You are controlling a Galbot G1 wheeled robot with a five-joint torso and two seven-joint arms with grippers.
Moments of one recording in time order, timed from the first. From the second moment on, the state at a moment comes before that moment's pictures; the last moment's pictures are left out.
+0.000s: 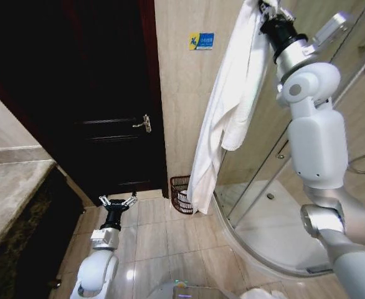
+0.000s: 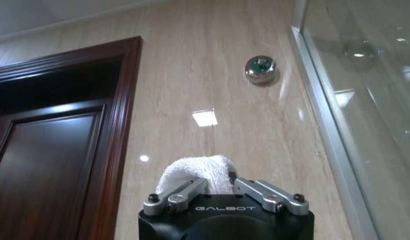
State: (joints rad) left arm 1.64 -1.46 -0.65 -2.15 -0.05 -0.13 -0.03; right arm 0.00 1.06 0.23 1.69 0.87 -0.29 0.11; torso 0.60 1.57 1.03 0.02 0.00
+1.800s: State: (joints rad) left arm 1.68 -1.47 -0.66 -2.19 -0.04 -0.15 -0.04; right arm -0.06 1.17 0.14 1.56 0.76 -0.23 0.06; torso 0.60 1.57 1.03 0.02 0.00
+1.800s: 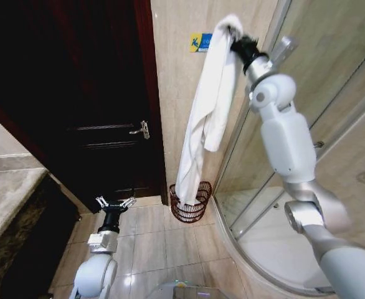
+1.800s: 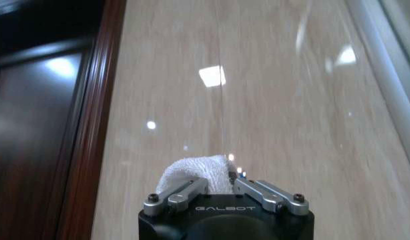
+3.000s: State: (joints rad) left arm 1.68 -1.48 -0.64 -2.16 -0.02 -0.17 -0.04; right arm -0.49 1.16 0.20 1.69 0.62 -0.19 0.01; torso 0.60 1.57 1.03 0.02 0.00
